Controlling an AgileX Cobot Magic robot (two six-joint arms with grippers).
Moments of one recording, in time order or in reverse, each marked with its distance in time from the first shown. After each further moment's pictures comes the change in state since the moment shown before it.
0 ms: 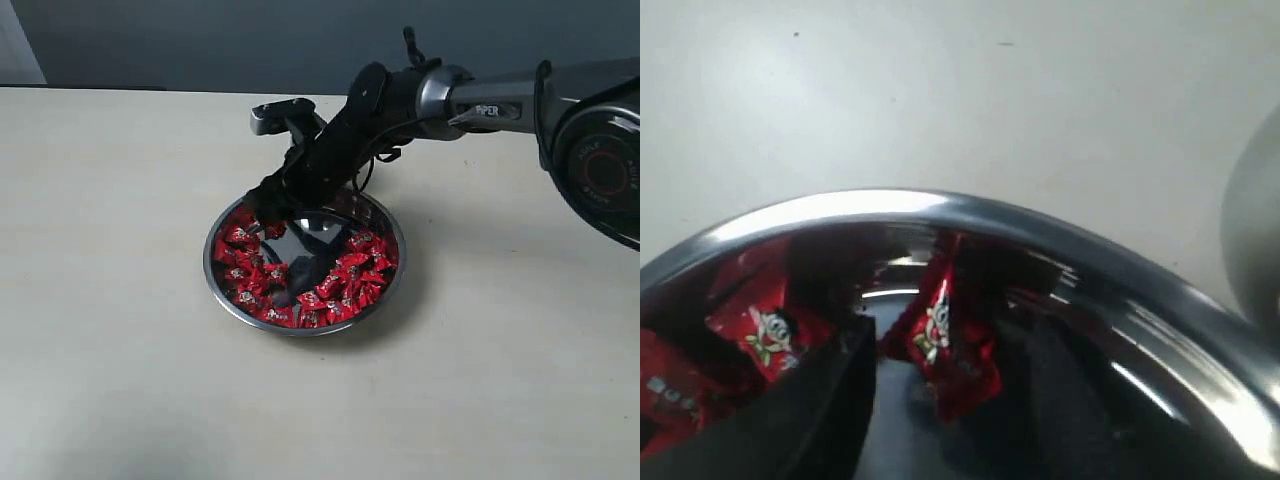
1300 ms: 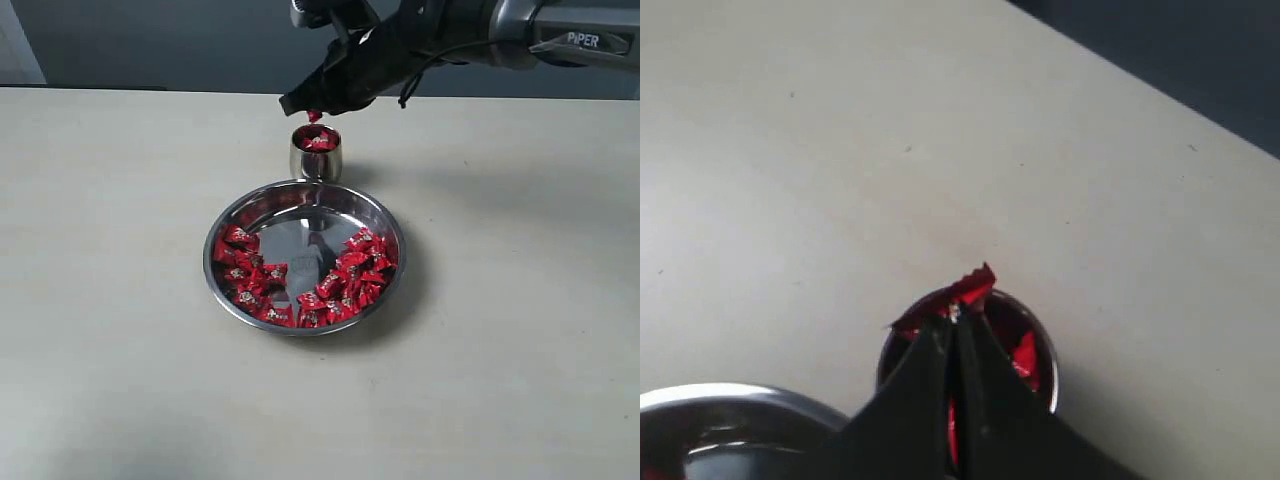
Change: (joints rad) left arm 0.000 0.000 0.000 0.000 0.000 0.000; right arm -0.078 -0.186 0.000 -0.199 -0.190 0.080
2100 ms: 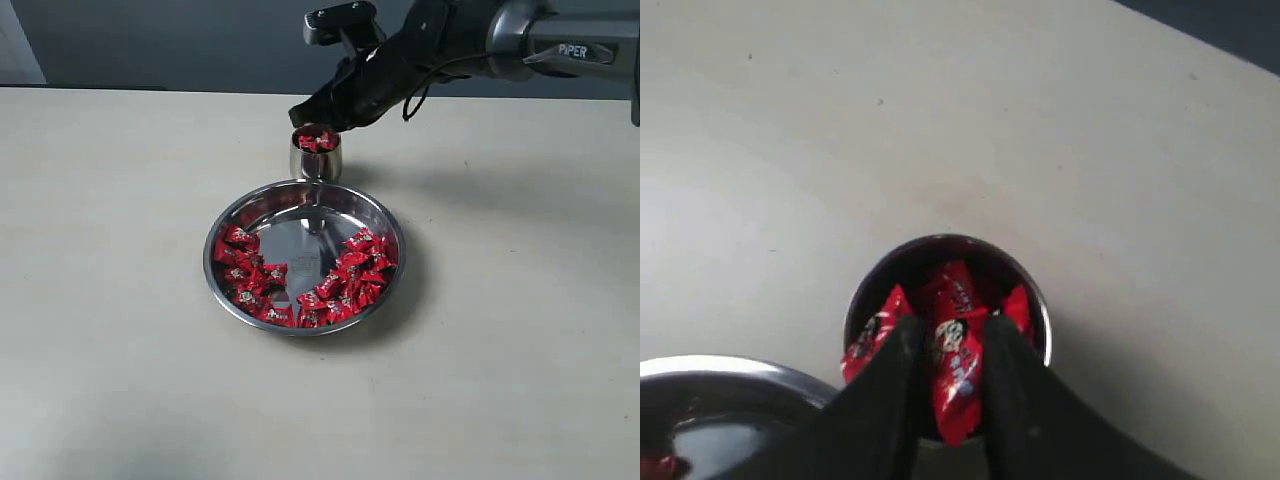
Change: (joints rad) left arm 0.000 0.000 0.000 0.000 0.000 0.000; right arm -0.022 0.043 0.000 0.006 0.025 0.041
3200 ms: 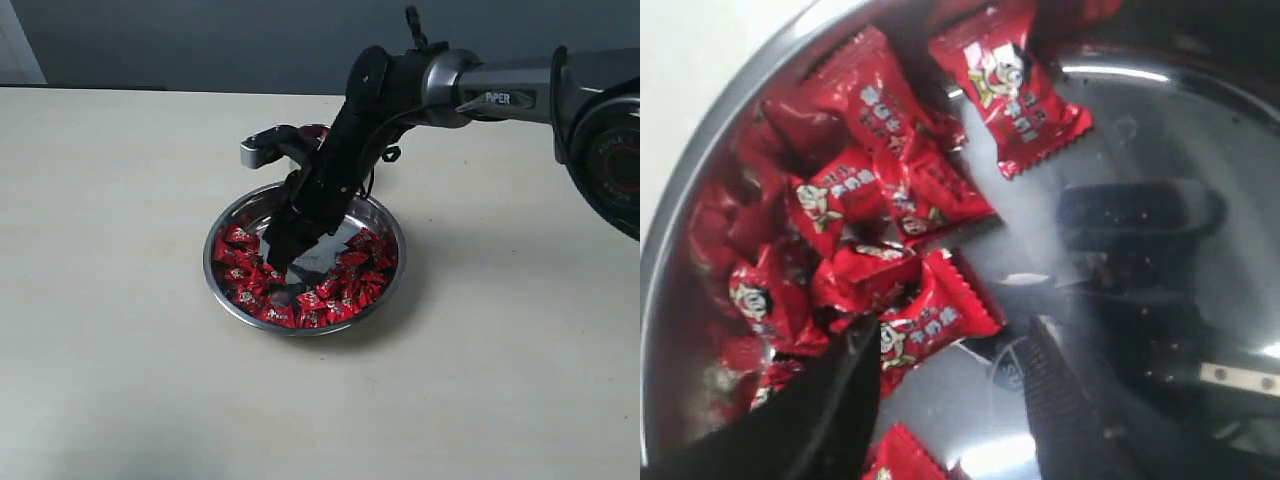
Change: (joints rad) left arm 0.000 0.000 0.000 0.000 0.000 0.000; right arm 0.105 0.099 0.000 0.125 0.528 -0.281
